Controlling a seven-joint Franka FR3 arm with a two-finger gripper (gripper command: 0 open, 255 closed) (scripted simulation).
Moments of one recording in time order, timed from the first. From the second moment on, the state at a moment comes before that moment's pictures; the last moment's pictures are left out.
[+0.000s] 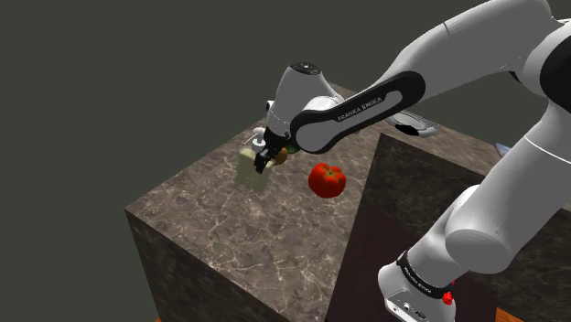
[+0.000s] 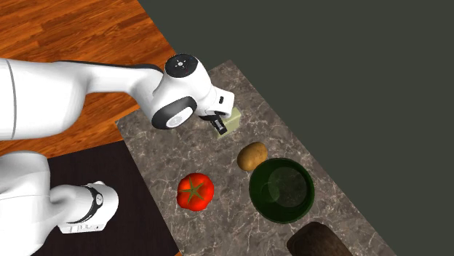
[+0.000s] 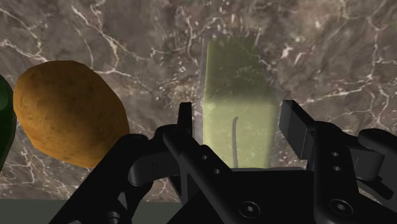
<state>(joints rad) 0.02 0.02 0.27 -2.38 -0.15 2.57 0.11</state>
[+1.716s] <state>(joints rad) 0.03 -0.15 0.26 -2.24 -0.05 2.26 0.02</state>
